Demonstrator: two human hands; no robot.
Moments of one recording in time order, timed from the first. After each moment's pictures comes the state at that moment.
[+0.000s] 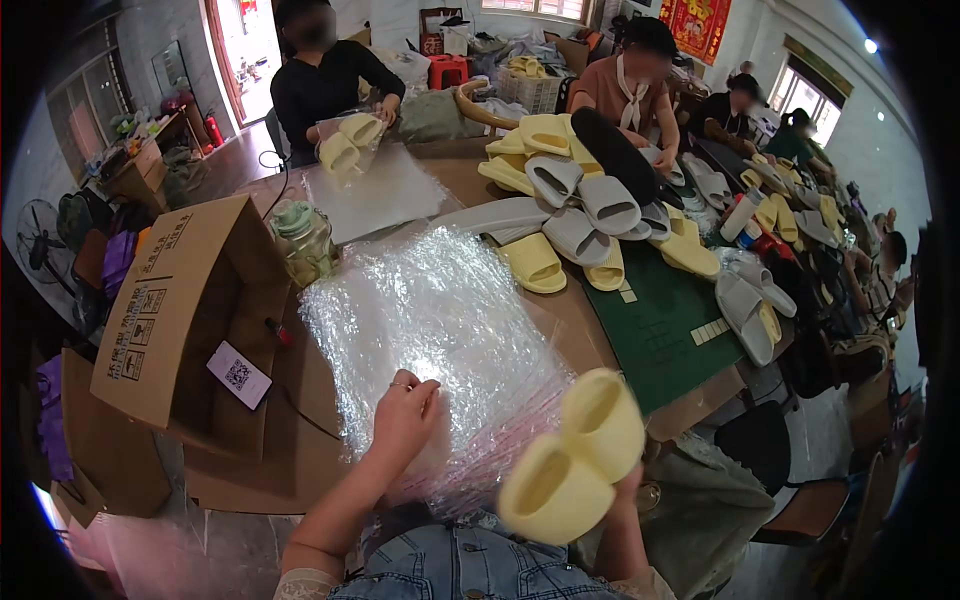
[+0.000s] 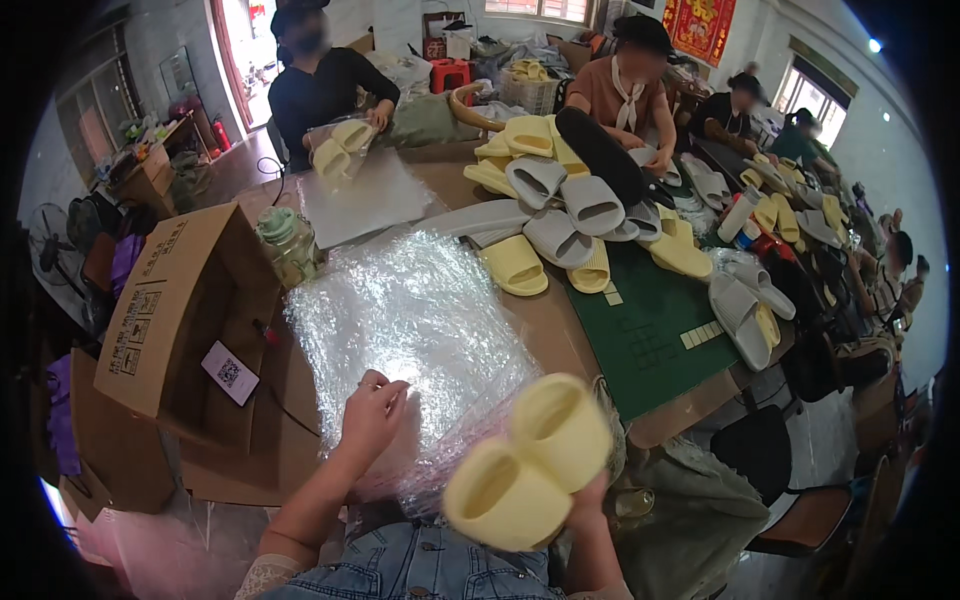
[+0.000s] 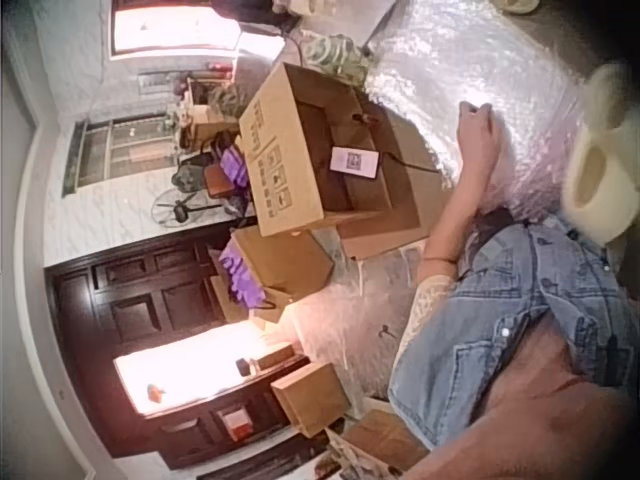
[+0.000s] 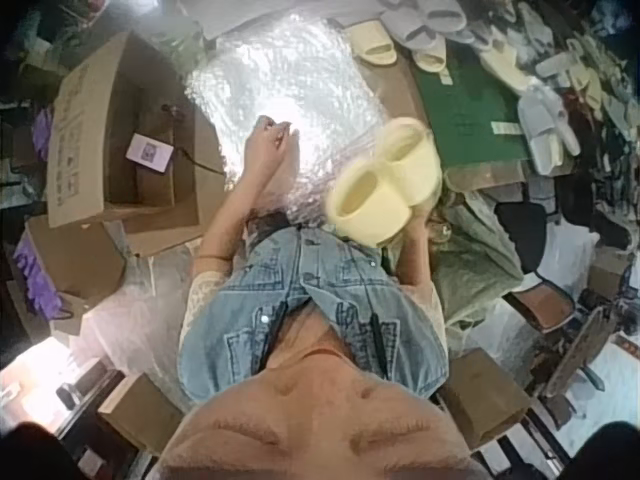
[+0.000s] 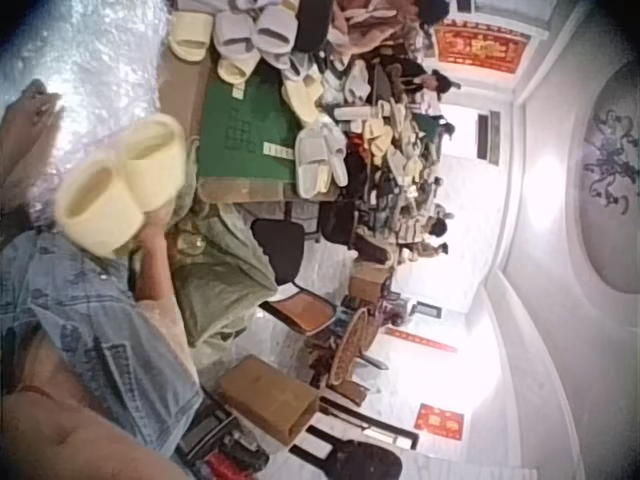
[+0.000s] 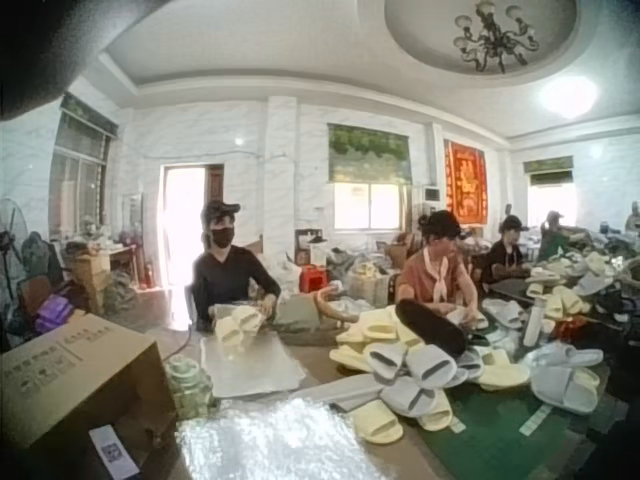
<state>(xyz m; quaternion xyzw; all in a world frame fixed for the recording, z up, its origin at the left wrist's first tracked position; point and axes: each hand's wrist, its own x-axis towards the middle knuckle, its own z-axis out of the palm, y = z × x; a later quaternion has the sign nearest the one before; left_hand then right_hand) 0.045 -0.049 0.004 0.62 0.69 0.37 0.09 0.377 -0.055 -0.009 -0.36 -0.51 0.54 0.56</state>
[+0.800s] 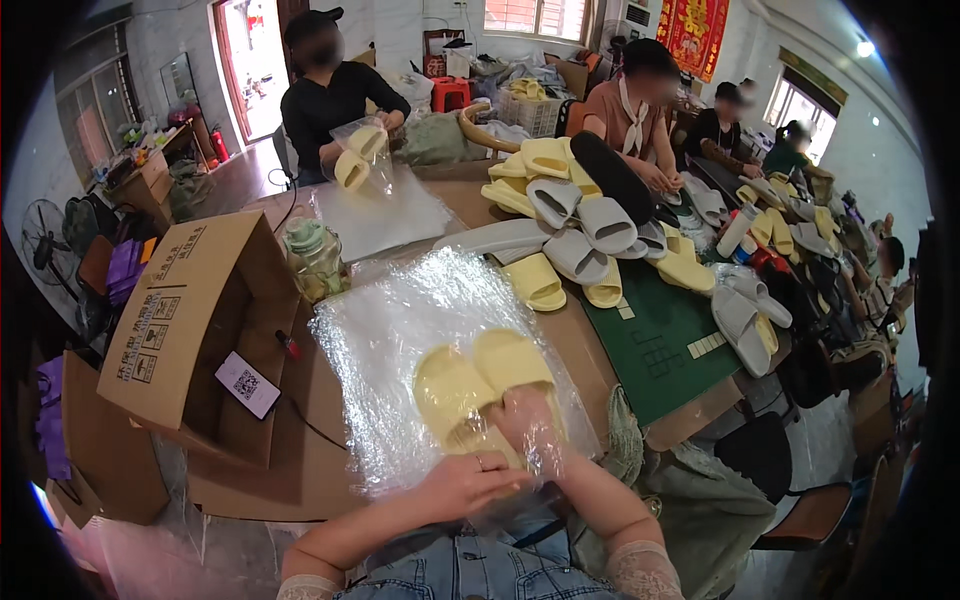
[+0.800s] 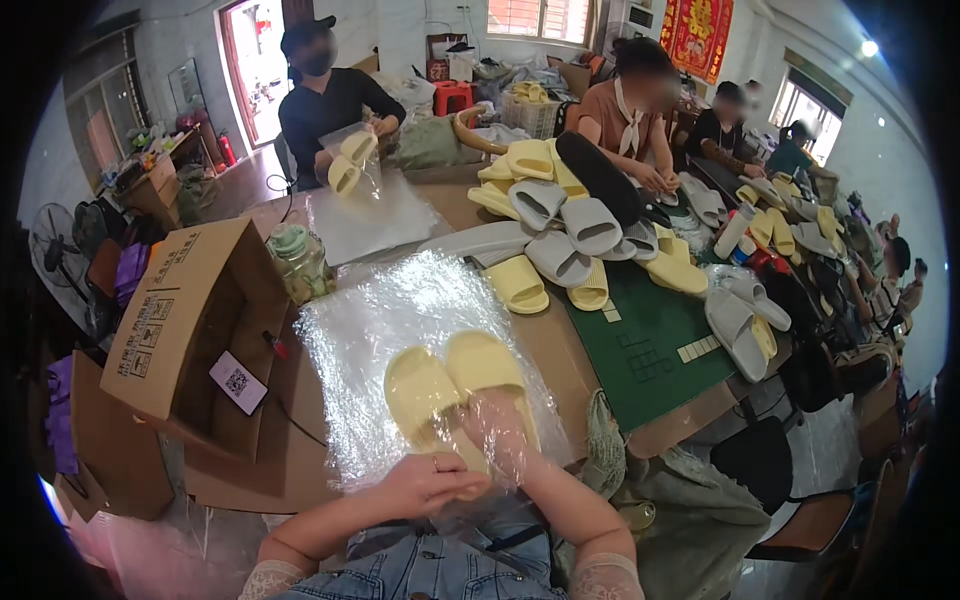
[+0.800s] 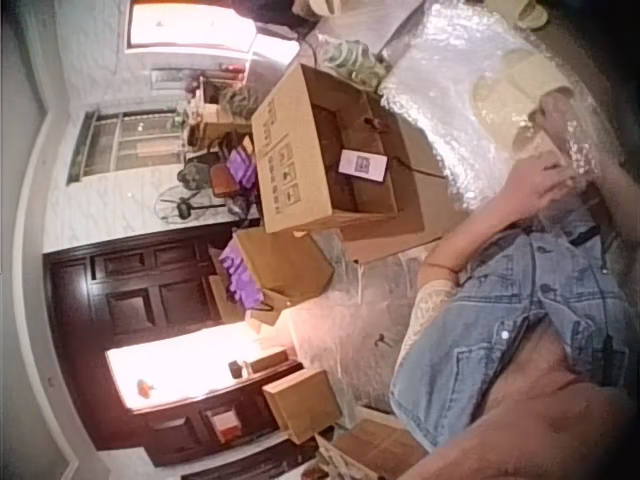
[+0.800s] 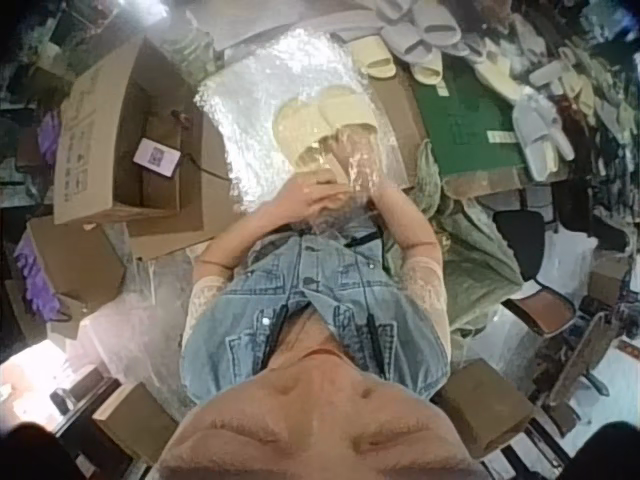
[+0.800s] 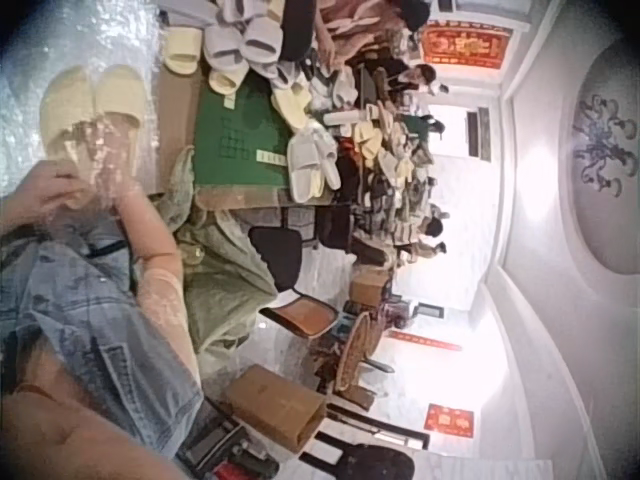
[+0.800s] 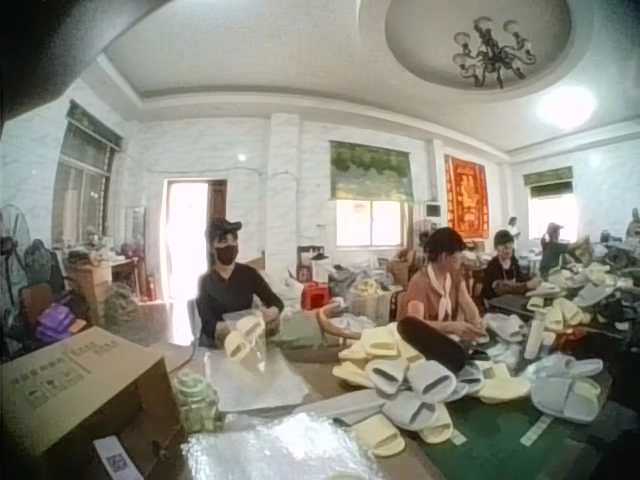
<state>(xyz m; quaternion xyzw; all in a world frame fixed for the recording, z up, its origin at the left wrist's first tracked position) 0.094 -0.091 0.044 0.83 0.37 0.36 0.19 0.252 0.045 -0.027 -0.42 -0.86 0.22 0.21</state>
